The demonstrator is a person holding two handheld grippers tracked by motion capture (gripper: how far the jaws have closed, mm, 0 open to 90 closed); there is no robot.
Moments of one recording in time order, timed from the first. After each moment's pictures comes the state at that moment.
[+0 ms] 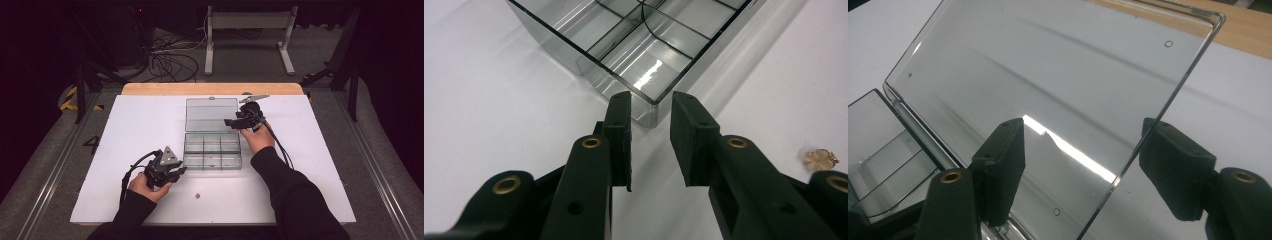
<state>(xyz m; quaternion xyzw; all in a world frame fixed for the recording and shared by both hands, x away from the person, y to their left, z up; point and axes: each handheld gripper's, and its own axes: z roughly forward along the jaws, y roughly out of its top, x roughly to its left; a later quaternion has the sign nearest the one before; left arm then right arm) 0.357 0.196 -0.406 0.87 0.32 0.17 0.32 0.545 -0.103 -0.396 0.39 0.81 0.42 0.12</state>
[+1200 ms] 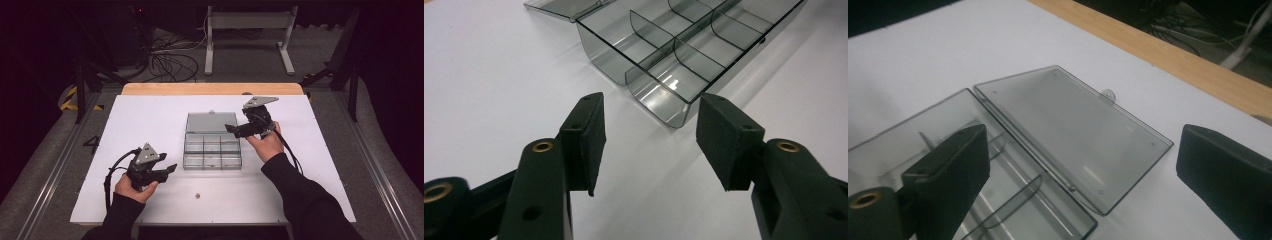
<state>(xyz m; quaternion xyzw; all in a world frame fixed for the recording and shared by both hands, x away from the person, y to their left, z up) 0.344 0.236 -0.387 0.83 0.36 0.19 0.39 0.489 -0.110 -0.348 0.31 0.82 0.45 0.16</state>
